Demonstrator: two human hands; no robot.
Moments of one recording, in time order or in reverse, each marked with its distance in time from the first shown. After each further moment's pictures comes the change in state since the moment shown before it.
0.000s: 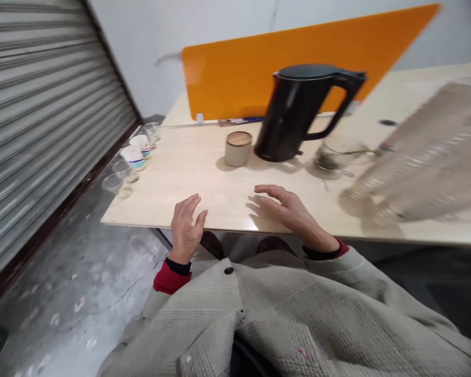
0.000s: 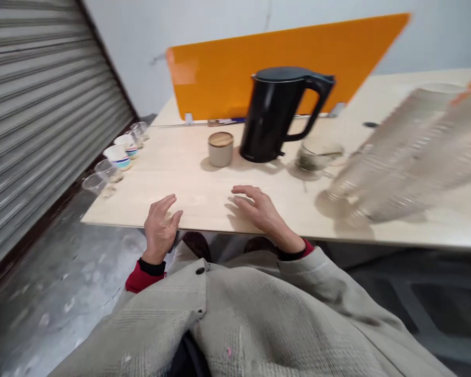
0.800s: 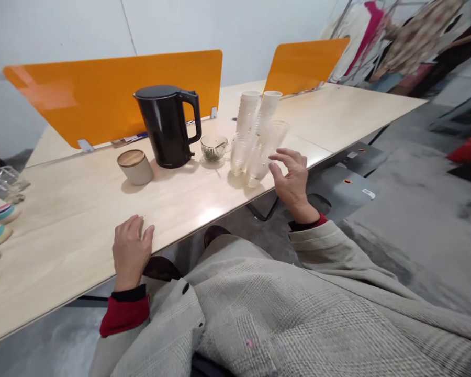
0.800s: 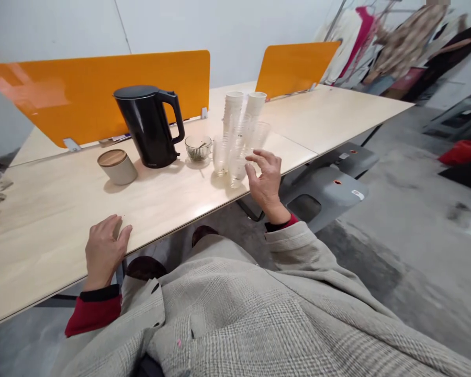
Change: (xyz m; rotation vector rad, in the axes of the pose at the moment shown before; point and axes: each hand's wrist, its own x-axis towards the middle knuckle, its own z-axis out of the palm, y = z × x) left_hand 0.037 0.010 0.075 -0.001 -0.306 0.122; right_hand -0.098 0.020 -0.191 -0.767 0.930 0.033
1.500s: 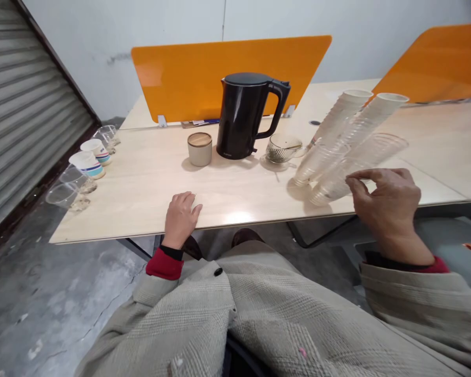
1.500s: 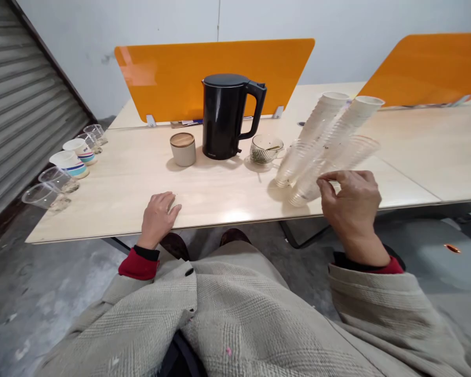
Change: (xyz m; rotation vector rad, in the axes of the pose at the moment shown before) left_hand -0.009 0.013 -0.008 0.028 -0.110 -0.097; right_hand 0.021 0.007 0.009 -0.208 -0.139 -0.098
